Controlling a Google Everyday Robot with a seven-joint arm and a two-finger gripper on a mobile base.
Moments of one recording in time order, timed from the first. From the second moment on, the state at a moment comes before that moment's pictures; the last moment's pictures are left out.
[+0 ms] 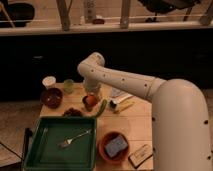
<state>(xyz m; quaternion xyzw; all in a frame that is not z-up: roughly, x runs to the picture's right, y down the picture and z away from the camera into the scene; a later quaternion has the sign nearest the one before) -0.068 0.041 0.834 -0.22 -0.18 -0.48 0.83</state>
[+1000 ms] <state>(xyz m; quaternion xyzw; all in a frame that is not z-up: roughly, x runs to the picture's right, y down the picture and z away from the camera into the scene) -0.080 0.037 0.842 -0.22 -0.19 -0.47 0.83</state>
